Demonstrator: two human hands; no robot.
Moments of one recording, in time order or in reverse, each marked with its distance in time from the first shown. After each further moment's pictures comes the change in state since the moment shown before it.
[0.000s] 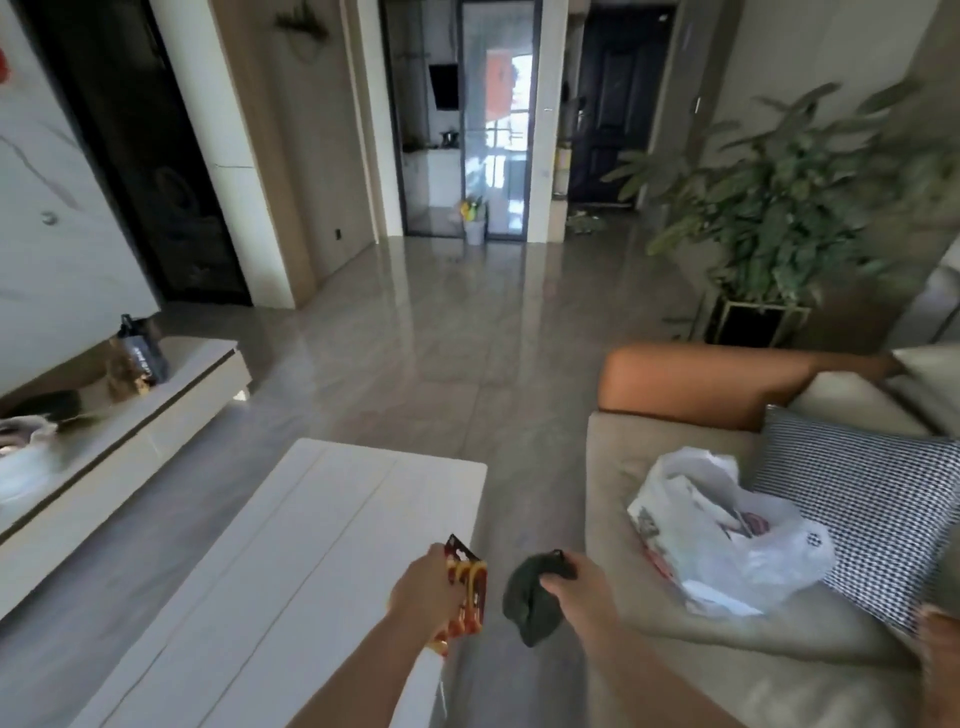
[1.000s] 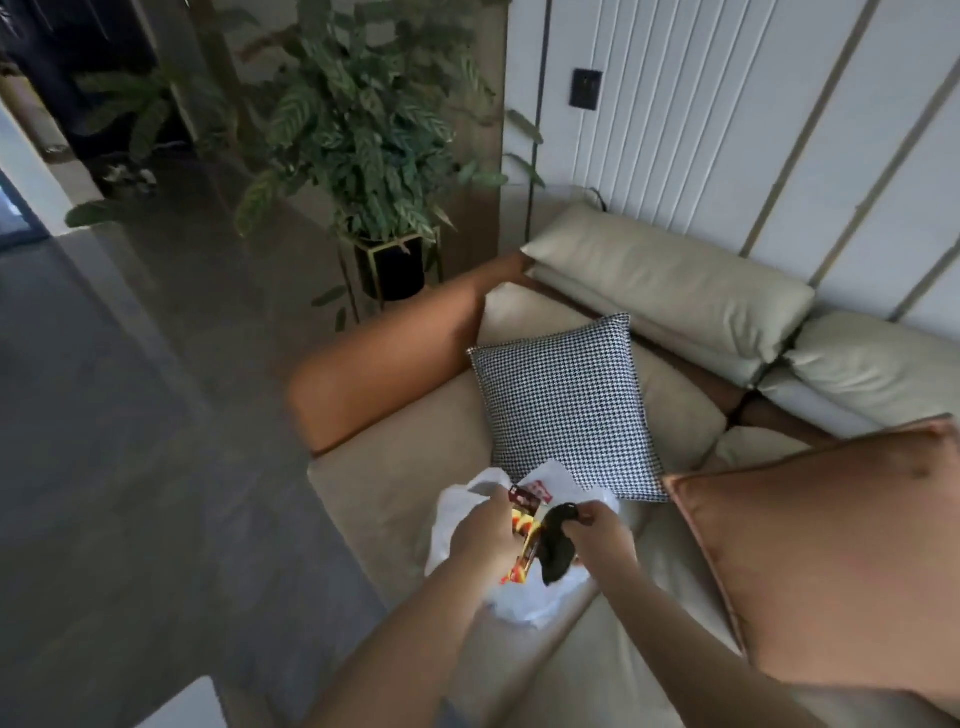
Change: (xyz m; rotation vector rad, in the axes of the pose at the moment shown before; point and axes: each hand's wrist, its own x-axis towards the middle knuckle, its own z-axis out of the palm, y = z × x) left_hand 0.268 0.403 0.132 0.339 -0.460 0.857; right_hand 0.243 0.067 -0.250 0.239 0.722 0.592
